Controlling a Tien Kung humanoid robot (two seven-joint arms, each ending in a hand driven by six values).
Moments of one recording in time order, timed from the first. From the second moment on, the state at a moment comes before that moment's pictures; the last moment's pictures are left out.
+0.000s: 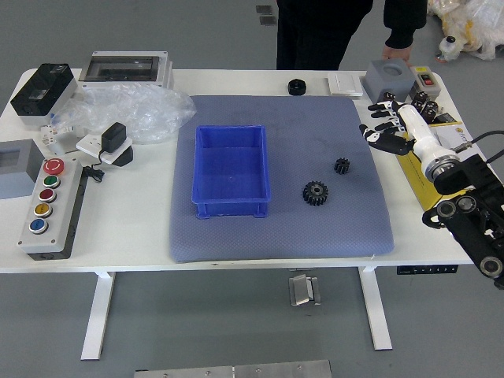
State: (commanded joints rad) left arm -0.09 0.13 -0.97 -0.18 1.20 -0.15 0.12; right arm 0.46 -0.34 1.12 1.18 -1.73 -0.08 -0.17
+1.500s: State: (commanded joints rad) left arm -0.09 0.12 -0.98 -0.18 1.22 -0.15 0.12; right arm 0.63 -0.28 0.80 0.97 -2.27 0.06 -0.17
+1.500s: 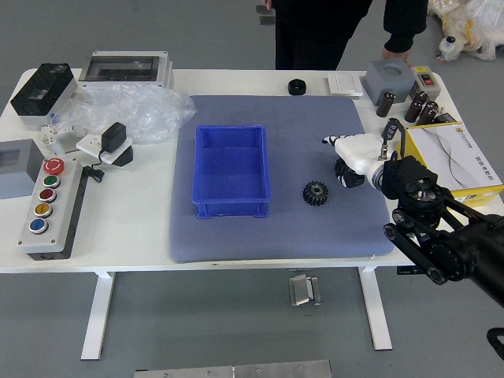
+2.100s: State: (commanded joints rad) left arm -0.09 0.12 -0.98 -0.18 1.22 -0.15 0.12; right arm 0.66 -0.26 0.81 0.87 -2.27 0.02 -0.13
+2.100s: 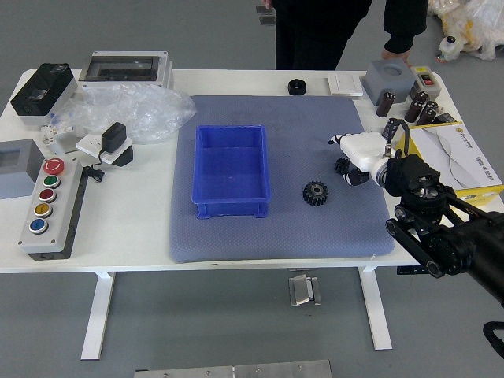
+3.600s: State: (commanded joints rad) left arm -0.09 0.12 -0.98 -0.18 1.22 -0.15 0.12; right arm 0.69 -0.23 0.79 0.76 -2.27 -0.04 -0.09
